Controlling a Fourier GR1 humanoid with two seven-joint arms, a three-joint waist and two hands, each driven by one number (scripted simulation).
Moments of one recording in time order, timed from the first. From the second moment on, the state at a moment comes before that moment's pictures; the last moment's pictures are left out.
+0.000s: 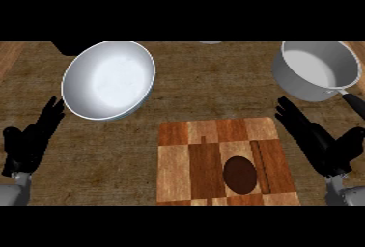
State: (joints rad) left arm -0.09 0.52 -0.10 -1.32 0.22 0.10 0.01; right arm -0.09 -0.46 0.20 -1.54 -0.40 0.06 0.12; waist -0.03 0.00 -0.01
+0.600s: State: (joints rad) left arm -0.18 0.34 -0.15 -1.44 0.30 0.15 0.09; right arm -0.29 -0.45 0.38 -1.74 -0.29 0.47 -0.17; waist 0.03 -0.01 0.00
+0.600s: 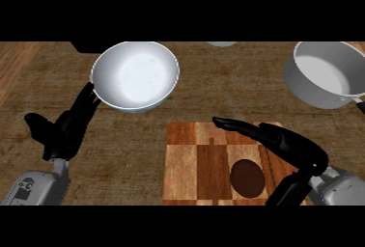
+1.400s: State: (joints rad) left arm -0.16 0.30 -0.17 -1.62 0.27 0.25 0.23; right arm -0.41 -0.88 0.19 -1.78 0.00 0.62 -0.55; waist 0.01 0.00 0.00
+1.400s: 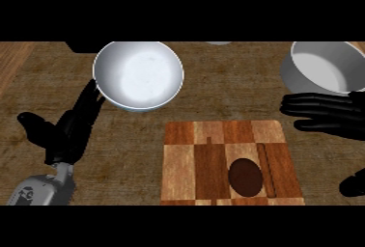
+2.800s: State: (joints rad) left arm -0.13 0.24 -0.12 -1.68 0.20 0.21 0.29; right arm -0.38 -0.80 0.42 -1.86 0.48 0.71 -0.34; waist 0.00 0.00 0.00
